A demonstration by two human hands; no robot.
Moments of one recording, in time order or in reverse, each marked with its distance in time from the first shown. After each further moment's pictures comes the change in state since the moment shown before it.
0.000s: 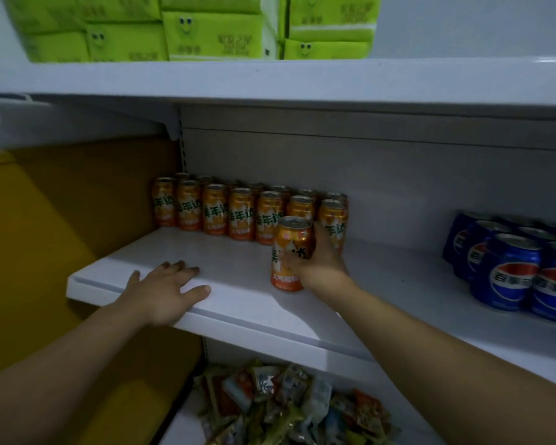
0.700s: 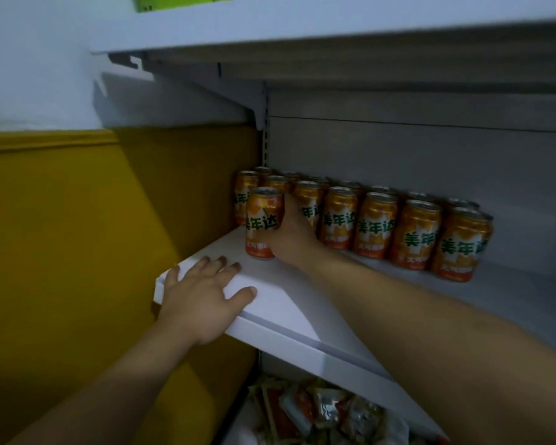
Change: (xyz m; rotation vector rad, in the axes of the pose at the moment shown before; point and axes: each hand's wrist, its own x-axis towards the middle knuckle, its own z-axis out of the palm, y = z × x) left_hand 0.016 -0.081 0.015 -0.066 0.272 -0.114; right_hand 0.111 -0.048 0.212 -0.100 -0.219 -0.176
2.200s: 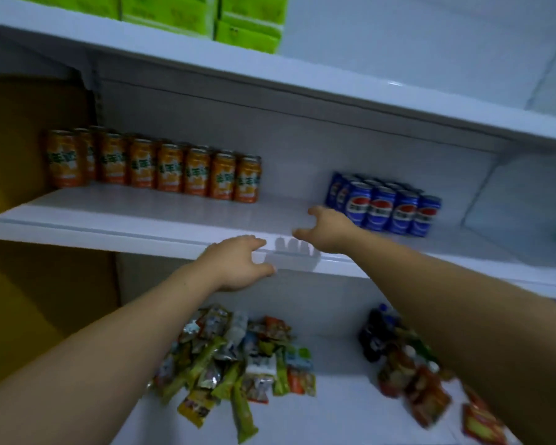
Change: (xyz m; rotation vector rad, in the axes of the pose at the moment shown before) left_hand -0.173 0.224 -0.044 -0.375 -0.345 0.572; right_hand -0.320 -0.021 -0.262 -0.769 0.058 0.597
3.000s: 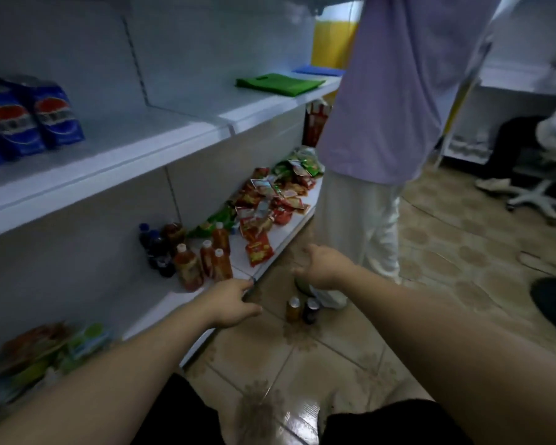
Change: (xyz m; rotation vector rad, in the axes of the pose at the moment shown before) left_hand -0.055 0.336 0.334 0.166 -0.827 0.622; right_hand -0.364 0.392 0.049 0.193 -0.058 0.949
